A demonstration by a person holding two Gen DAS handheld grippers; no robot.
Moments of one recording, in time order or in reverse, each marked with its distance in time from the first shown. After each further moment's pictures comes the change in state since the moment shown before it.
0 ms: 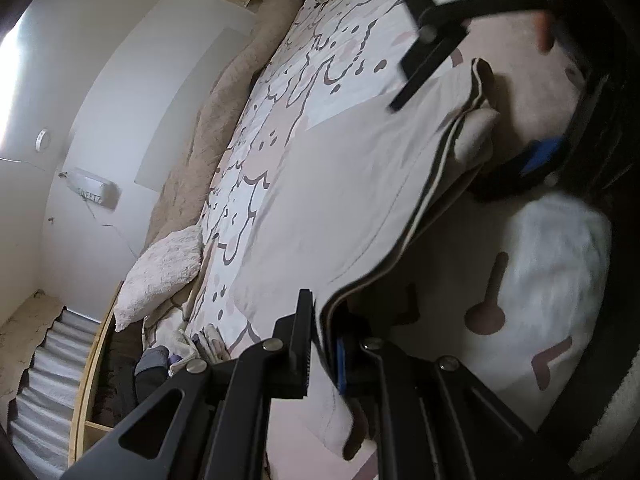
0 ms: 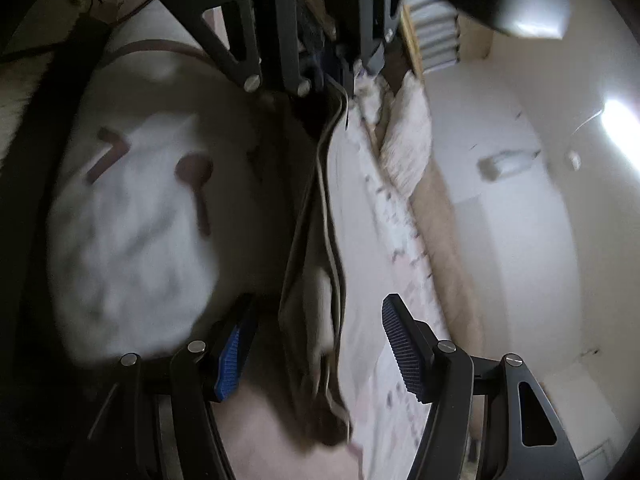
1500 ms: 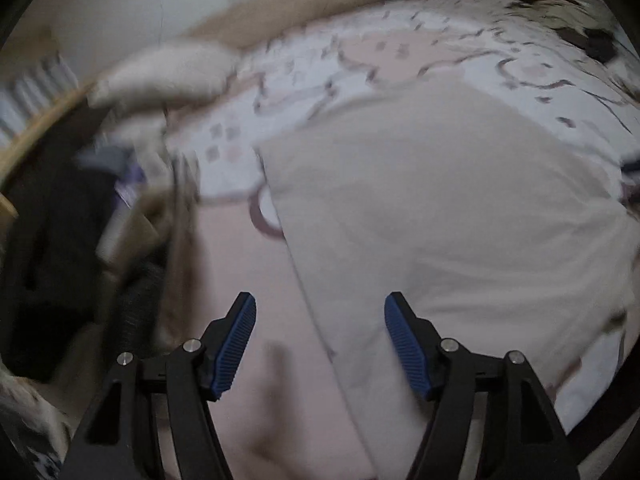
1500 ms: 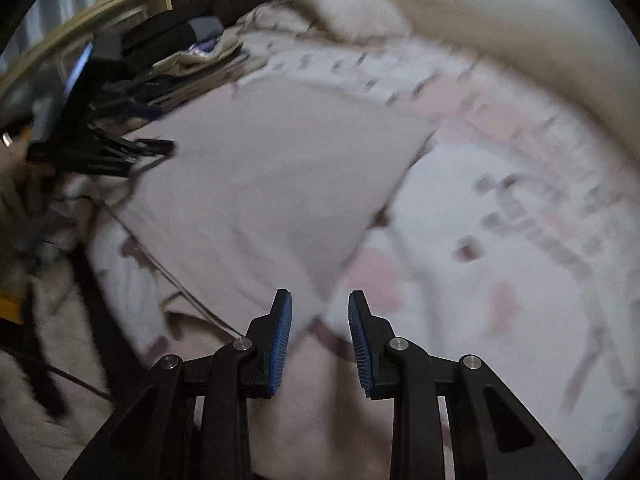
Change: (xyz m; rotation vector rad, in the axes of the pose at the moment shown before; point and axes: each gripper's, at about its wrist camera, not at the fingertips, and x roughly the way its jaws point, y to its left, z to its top) left arm 0.040 0.077 -0.039 -0.691 0.273 -0.134; right arm 0.037 -0.147 -0.107 0.807 0.241 0.565
